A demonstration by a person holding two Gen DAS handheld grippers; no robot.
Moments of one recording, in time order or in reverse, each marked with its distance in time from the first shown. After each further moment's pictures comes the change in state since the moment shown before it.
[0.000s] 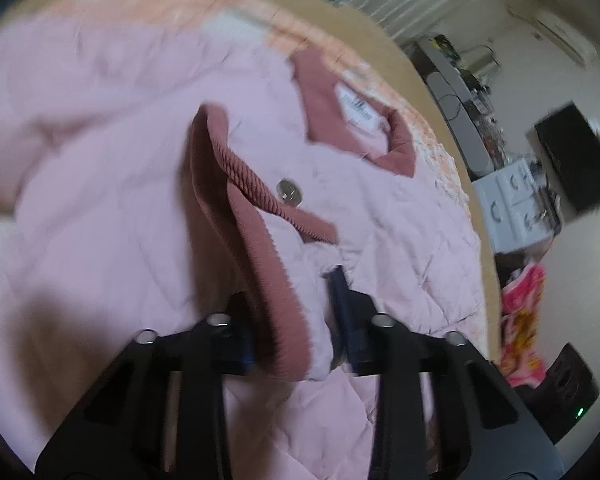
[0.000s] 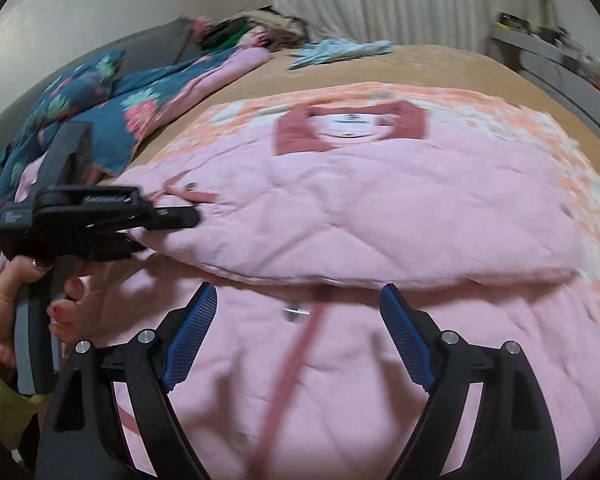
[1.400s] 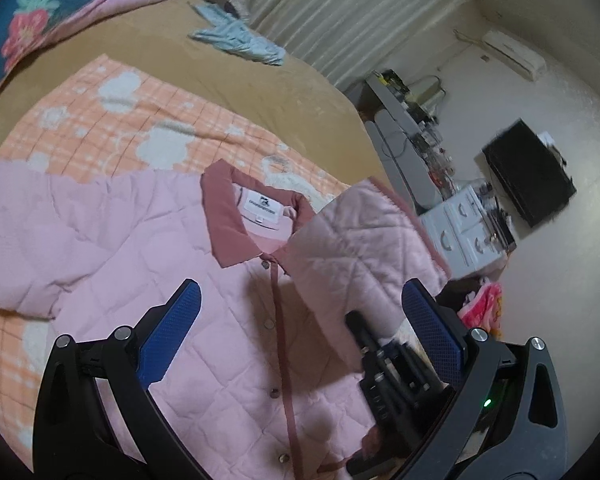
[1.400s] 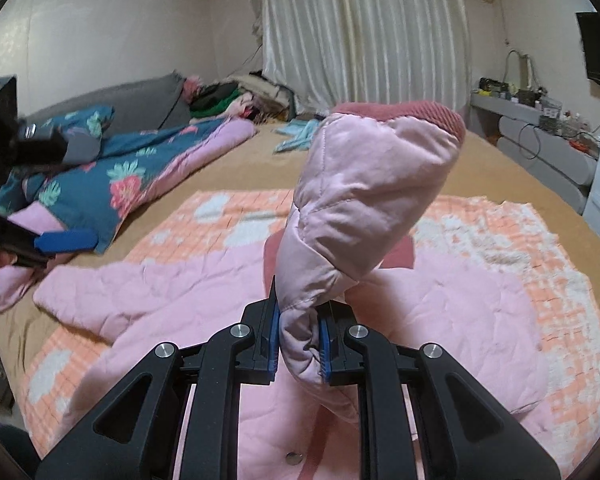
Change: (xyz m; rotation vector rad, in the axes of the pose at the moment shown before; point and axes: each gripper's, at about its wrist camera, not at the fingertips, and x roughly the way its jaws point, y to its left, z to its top) left arm -0.098 -0.068 0.072 0.003 -0.133 -0.144; right arm 0.007 0.047 0.097 -0.090 -0.219 -0.073
